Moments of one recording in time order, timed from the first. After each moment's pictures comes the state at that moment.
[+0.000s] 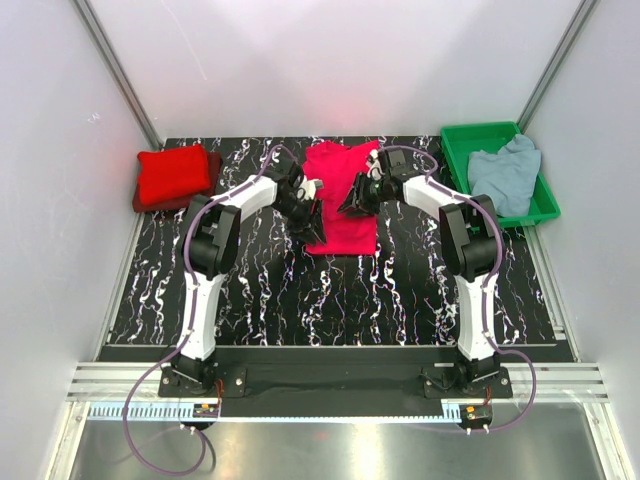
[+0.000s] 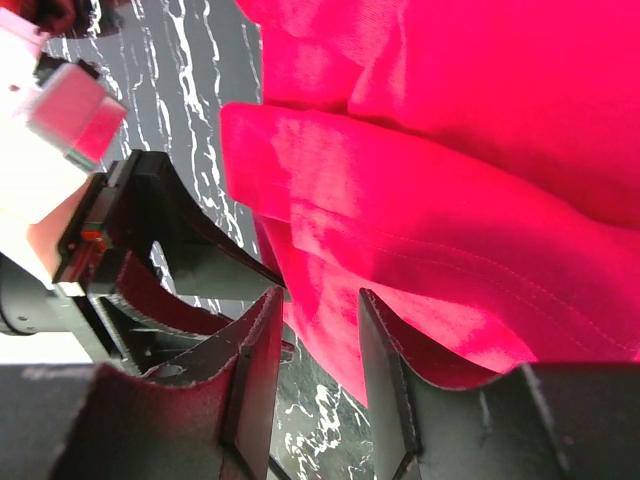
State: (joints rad) left arm -0.38 2.26 1.72 -0.78 0.68 -0.20; right arm 0.33 2.19 1.62 -0.33 -0.60 0.62
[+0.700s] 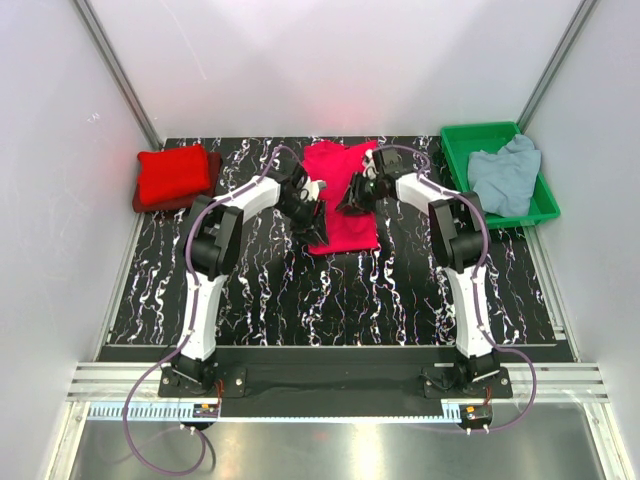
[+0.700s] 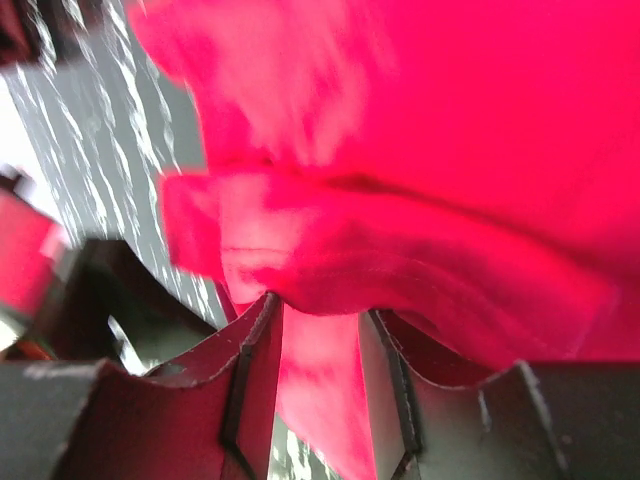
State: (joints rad) left arm -0.40 2.26 1.73 -0.78 0.68 -0.21; right arm 0.33 2.33 1.74 -0.36 -0.57 0.60
